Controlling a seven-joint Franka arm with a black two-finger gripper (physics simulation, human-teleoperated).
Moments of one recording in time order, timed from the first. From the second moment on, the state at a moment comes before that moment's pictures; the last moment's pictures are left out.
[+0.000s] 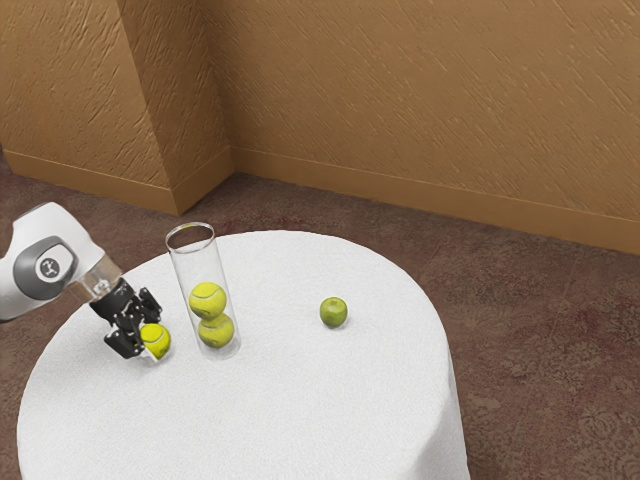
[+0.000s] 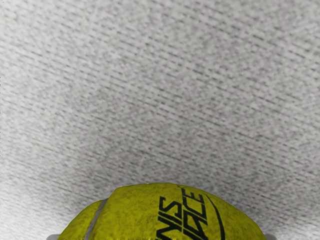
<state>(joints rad) -1.51 -0.71 1.94 -2.30 0.29 2.43 -1.71</state>
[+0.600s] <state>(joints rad) -1.17 -0.63 1.52 -2.32 0.28 2.36 -1.71</state>
